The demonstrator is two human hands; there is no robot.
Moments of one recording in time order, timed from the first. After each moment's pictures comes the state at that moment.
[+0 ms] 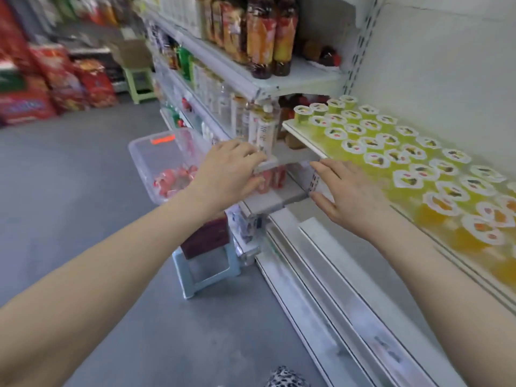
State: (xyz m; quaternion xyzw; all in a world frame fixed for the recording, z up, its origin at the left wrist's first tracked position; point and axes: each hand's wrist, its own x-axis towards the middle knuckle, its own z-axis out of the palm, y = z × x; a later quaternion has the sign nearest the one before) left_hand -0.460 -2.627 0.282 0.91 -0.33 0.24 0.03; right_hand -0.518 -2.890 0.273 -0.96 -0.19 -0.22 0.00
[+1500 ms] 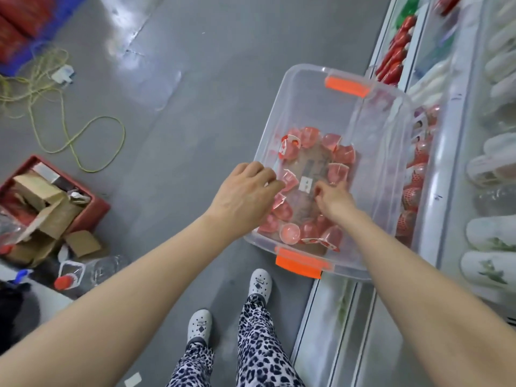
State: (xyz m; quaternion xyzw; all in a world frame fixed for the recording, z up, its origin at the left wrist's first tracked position) left_hand -0.266 -2.418 0.064 0.99 0.06 0.09 0.07; right_hand -0.082 -2.564 -0.012 -0.90 -0.31 0.30 0.03
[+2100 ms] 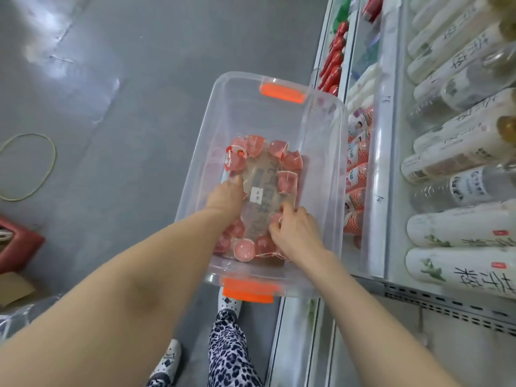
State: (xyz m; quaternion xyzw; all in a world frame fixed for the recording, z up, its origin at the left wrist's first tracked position) left_hand -0.141 -2.432 -0.038 0.92 0.27 -0.23 0.16; right_hand -0.106 -2.599 0.023 -0.92 -0.27 0.28 0.06
